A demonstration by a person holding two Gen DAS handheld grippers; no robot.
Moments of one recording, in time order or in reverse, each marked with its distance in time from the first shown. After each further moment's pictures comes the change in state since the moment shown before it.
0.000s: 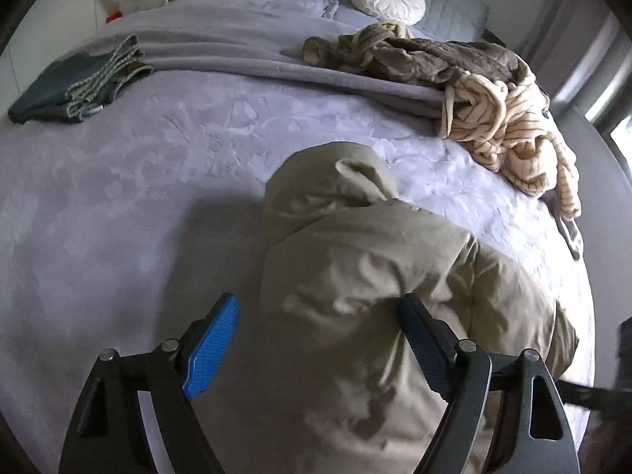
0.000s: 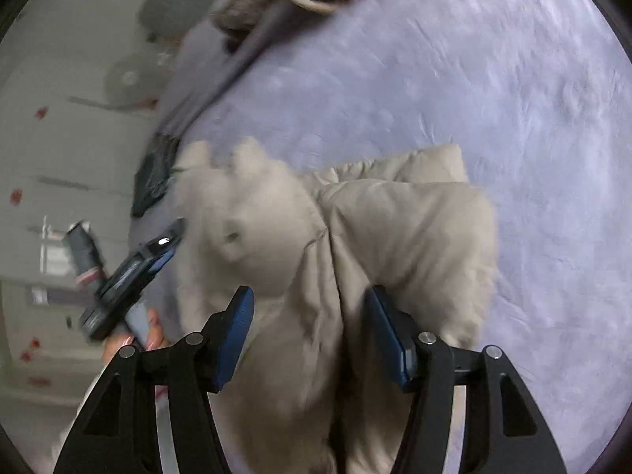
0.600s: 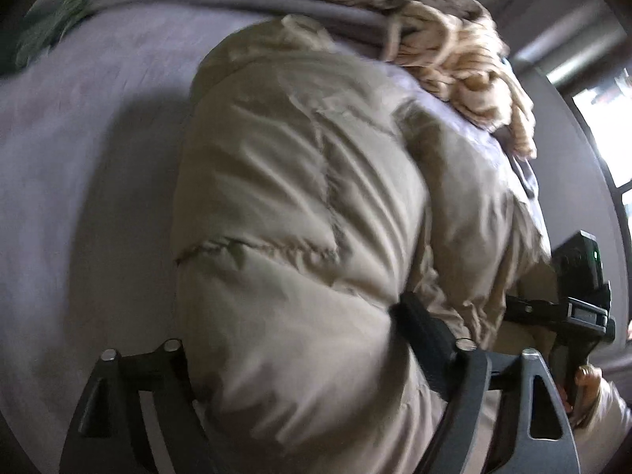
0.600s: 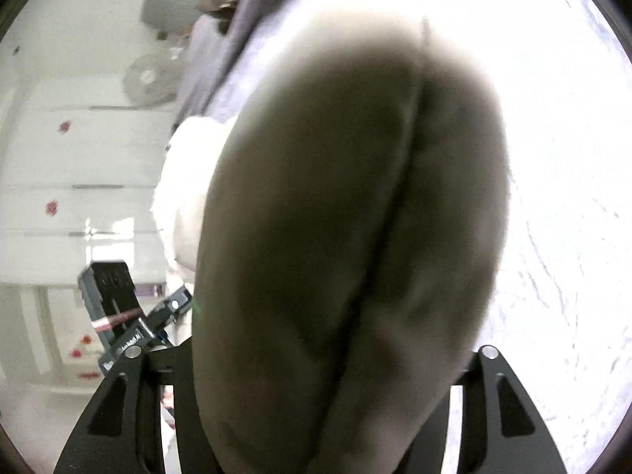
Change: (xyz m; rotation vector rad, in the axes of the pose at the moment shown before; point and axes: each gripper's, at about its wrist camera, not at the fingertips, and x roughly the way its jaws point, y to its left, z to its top) left arm 0.009 -0.009 -0.073 0.020 0.210 -0.200; right arm 0.038 -0.057 0.002 0.071 0.109 0.190
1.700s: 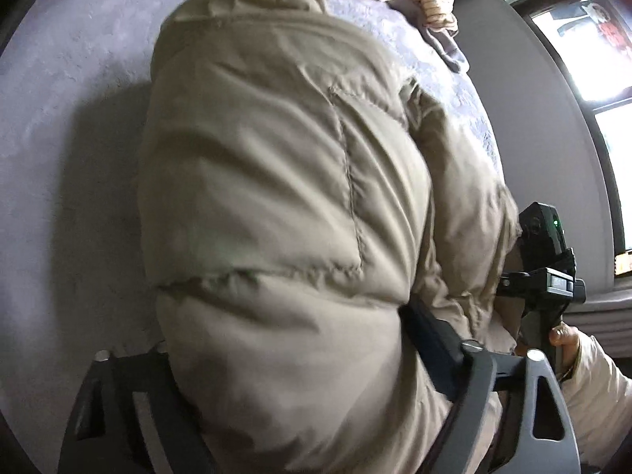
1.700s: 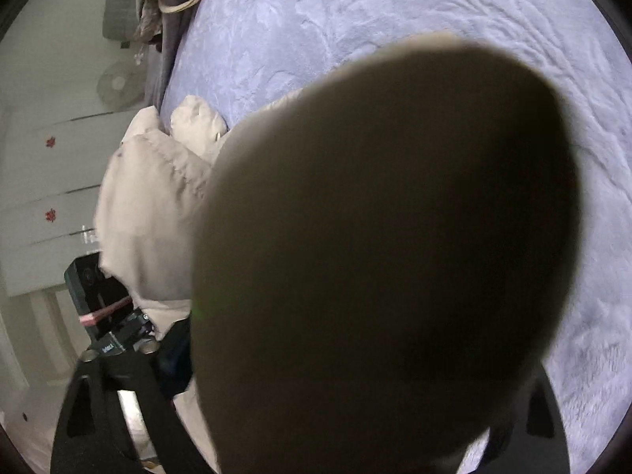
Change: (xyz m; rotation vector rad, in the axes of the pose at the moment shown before) left arm 0.047 -0.240 -0.169 0.103 0.203 -0.081; right arm -0.190 -0.208 -0.116 0.112 0.116 -0.003
